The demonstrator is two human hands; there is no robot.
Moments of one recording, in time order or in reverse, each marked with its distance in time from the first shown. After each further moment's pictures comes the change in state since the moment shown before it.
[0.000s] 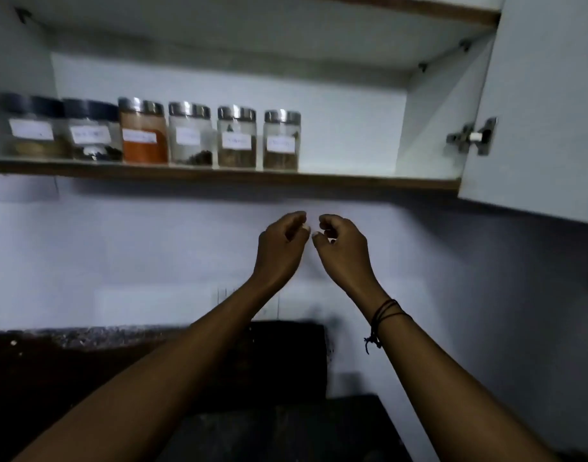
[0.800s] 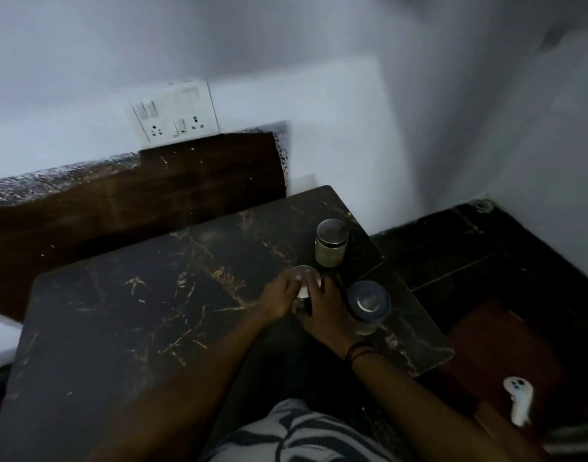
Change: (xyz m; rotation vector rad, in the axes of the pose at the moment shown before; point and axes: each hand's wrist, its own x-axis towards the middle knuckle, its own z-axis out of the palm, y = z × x) left_hand -0.391 -0.184 0.074 0.161 -0.849 -0.591; right_hand -0.445 0.207 0.050 -0.519 -0.484 0.495
